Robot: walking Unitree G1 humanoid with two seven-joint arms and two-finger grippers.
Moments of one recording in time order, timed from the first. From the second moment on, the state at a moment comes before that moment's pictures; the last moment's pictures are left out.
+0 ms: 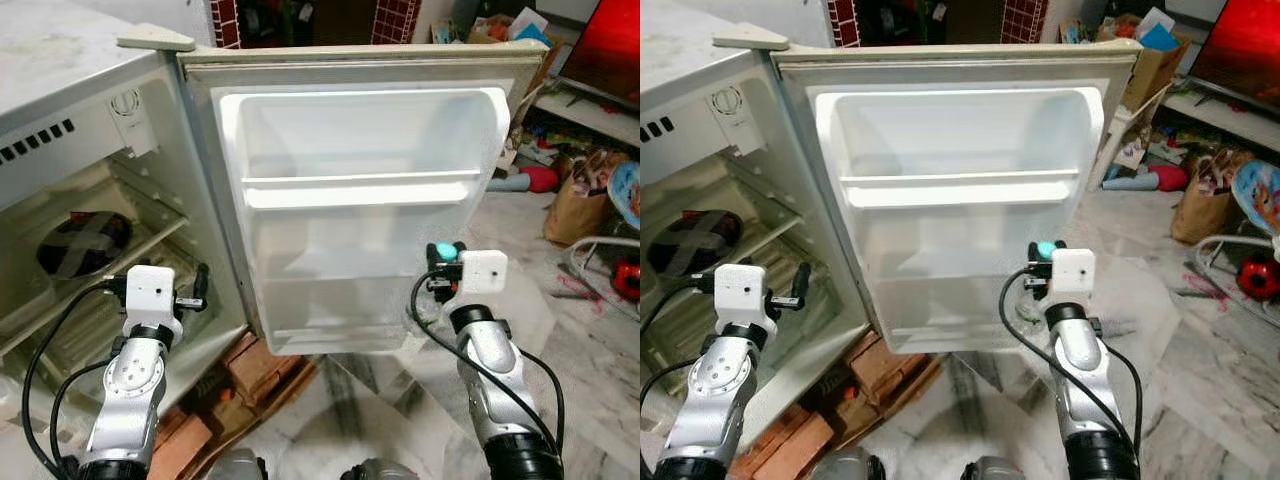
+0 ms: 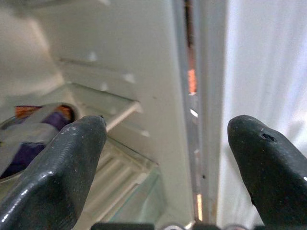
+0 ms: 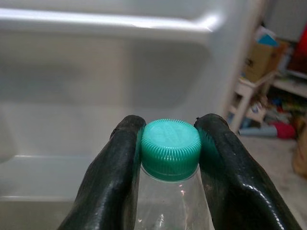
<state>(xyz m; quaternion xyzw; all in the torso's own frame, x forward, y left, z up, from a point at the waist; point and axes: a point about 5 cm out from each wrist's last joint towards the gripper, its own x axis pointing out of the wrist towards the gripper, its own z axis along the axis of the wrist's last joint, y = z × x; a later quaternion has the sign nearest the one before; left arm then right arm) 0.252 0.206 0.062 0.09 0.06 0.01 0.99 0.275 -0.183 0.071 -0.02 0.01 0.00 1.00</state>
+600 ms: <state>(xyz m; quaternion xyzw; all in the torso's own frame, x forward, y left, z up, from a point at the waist) 0.260 0.202 0.068 0.07 0.05 0.02 1.00 0.298 -0.151 0.093 0.01 -0.02 0.06 1.00</state>
